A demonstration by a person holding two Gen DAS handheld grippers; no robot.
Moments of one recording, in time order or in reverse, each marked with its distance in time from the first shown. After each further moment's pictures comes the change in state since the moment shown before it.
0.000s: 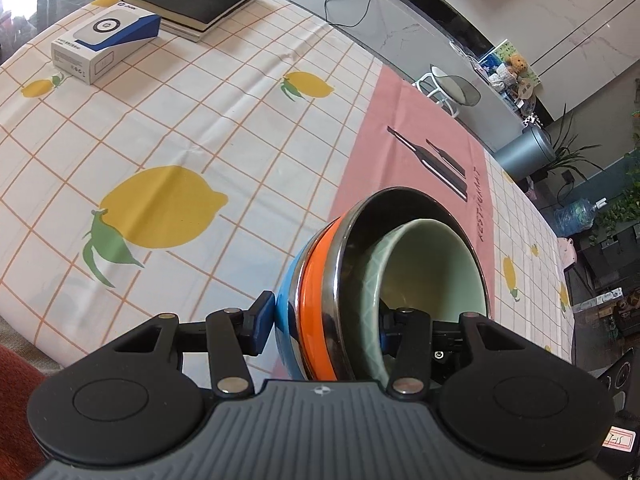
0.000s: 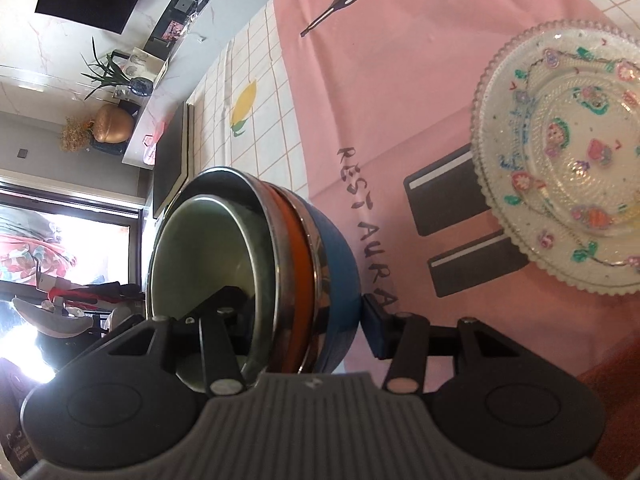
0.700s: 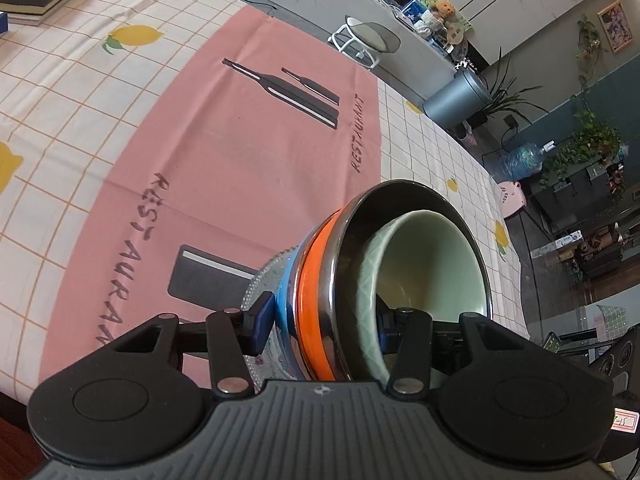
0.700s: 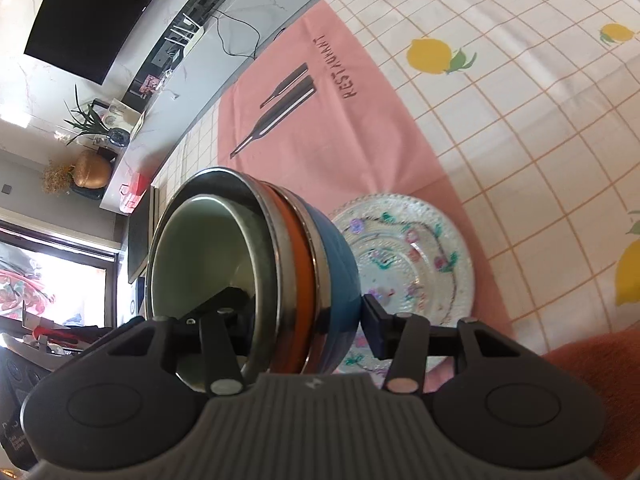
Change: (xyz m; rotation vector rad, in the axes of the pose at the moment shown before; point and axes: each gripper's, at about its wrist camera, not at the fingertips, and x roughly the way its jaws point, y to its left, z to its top) left arm 0.059 -0.132 -0.041 0.120 0.099 -0.140; right arm -0.122 -0.086 0.068 0.008 -0.127 -0.089
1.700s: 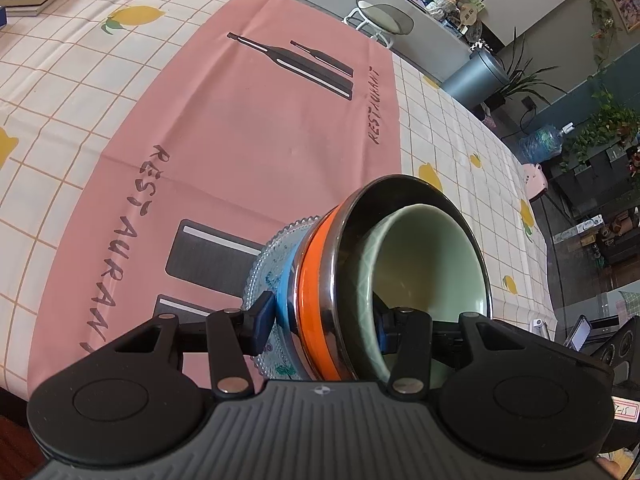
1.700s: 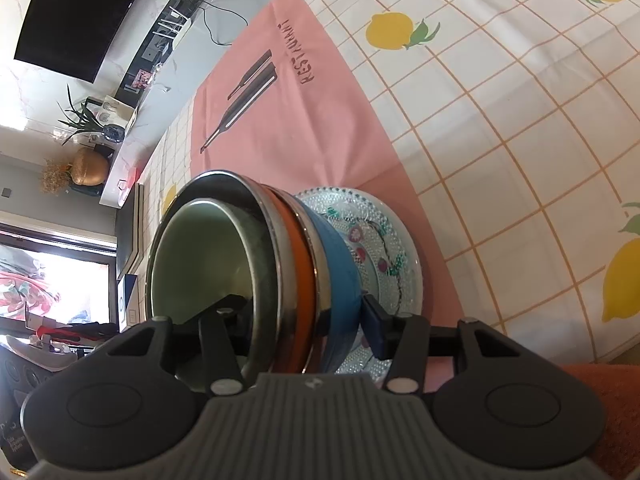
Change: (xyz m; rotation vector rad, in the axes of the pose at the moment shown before) left arm 0.018 -0.005 -0.016 0.028 0.031 0.071; right arm 0.020 -0.039 -0.001 0.041 0.050 0.032
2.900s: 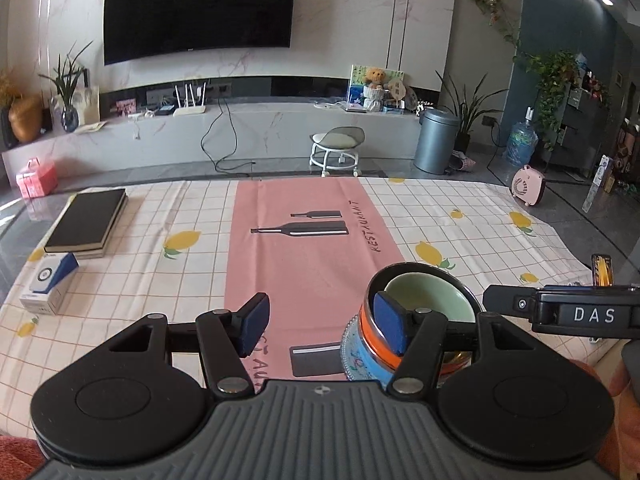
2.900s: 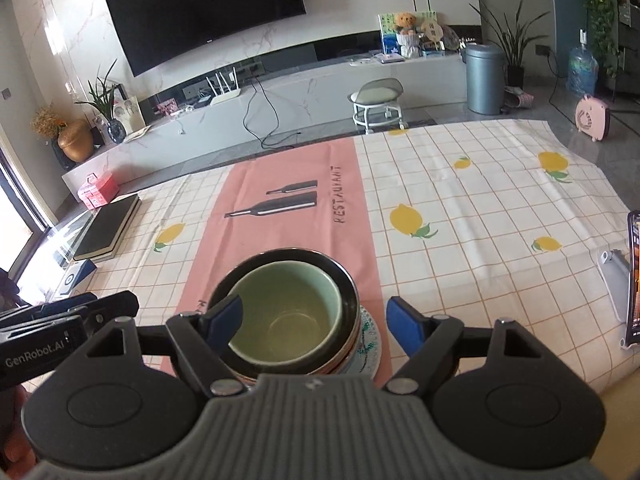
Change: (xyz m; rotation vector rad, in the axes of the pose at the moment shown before) left arm -0.148 -0.024 -0.050 0.501 -0.441 0.163; right arm -0.106 0.101 -0.089 -0.534 -0.448 -0.255
